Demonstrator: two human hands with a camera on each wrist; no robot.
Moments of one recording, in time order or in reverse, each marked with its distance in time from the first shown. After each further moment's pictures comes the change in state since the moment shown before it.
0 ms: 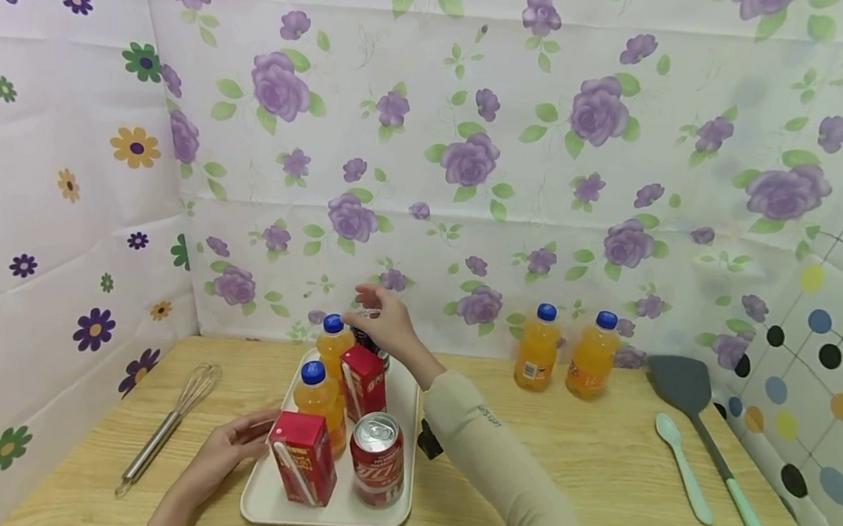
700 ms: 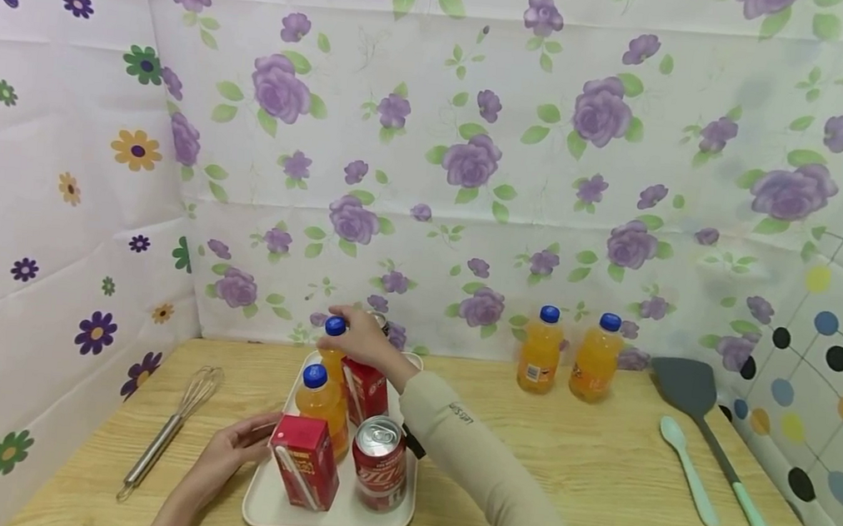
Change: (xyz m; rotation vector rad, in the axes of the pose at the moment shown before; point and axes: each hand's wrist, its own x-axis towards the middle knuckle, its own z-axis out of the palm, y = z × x) left_hand -0.001 -0.001 0.002 0.000 0.023 0.008; right_hand 0.004 -0.005 0.033 -0.177 -0.203 0.084
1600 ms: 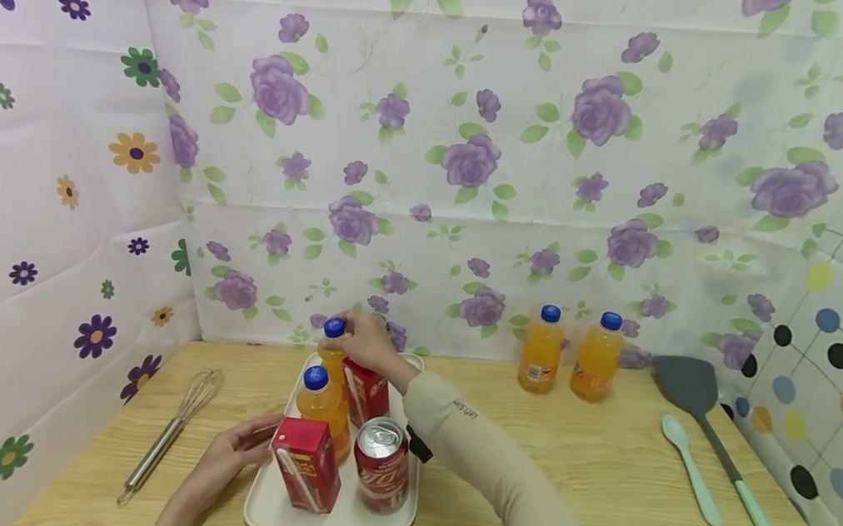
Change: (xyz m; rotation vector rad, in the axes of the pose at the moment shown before) left_hand 0.000 -0.001 0.000 -0.019 -0.008 -0.011; right_hand -0.001 0.001 0.002 -0.084 0.081 0.000
